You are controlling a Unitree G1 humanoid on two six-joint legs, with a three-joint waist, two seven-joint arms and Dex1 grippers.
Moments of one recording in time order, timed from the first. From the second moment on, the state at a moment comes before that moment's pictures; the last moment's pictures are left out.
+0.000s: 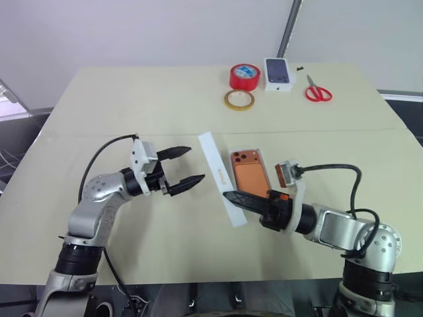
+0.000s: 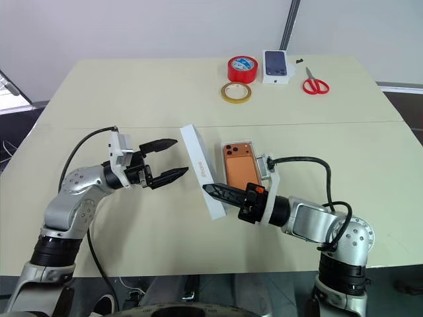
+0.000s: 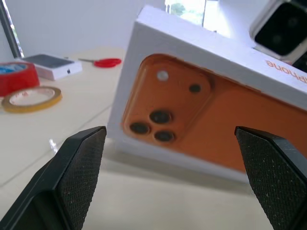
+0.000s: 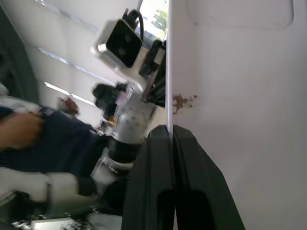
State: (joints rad) left arm -0.27 0.49 0.01 -0.16 -0.51 0.21 -1.00; right arm -0.17 -0.32 -0.24 -0.38 1.86 1.30 -0.08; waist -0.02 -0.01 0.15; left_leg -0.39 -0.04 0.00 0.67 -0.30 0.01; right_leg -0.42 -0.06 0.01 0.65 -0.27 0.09
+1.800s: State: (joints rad) left arm -0.45 0.18 -0.17 0.20 -0.30 0.24 -0.86; right arm -0.13 -0.75 -0.04 -0.16 0.76 0.57 0.35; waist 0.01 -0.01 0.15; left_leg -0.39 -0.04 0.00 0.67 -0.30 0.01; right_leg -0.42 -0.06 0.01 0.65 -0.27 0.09
